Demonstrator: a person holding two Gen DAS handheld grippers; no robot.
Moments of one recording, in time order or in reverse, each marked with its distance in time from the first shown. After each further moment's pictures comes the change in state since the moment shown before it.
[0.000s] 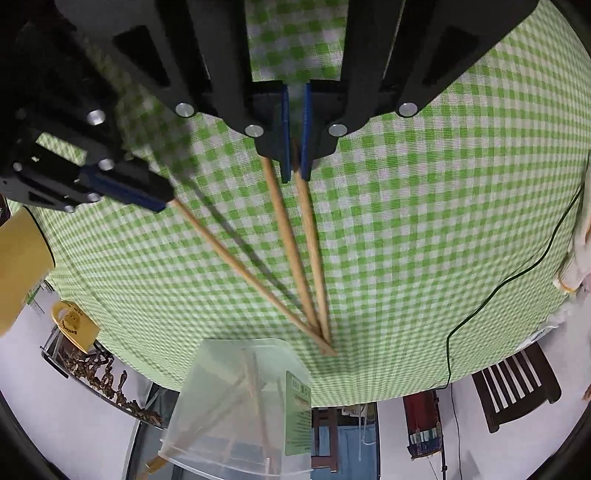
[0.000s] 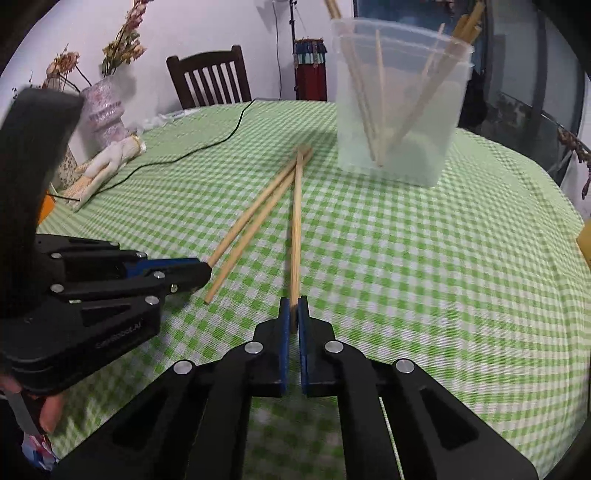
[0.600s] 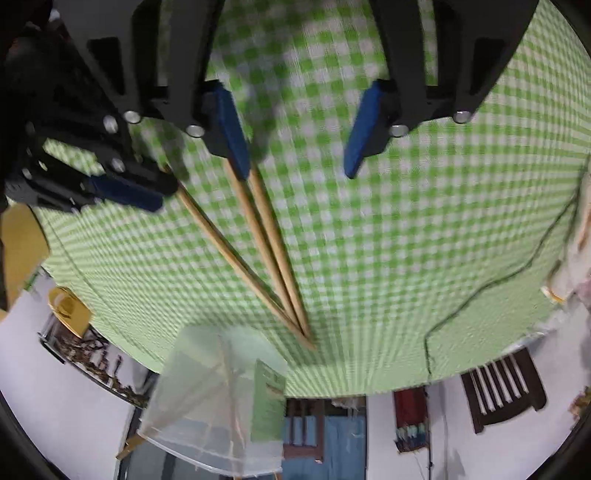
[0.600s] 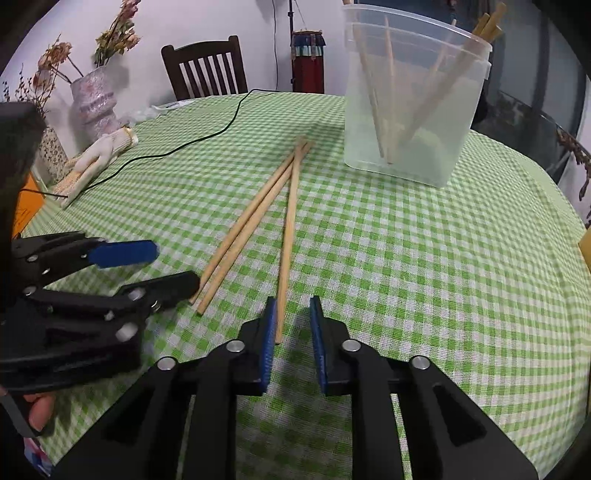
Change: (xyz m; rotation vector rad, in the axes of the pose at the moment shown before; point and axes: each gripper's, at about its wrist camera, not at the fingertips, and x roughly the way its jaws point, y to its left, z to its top) left arm -0.009 0.026 -0.009 -0.029 -0.057 0.017; right arm 0.030 0.017 0.007 -0.036 0.047 -0.021
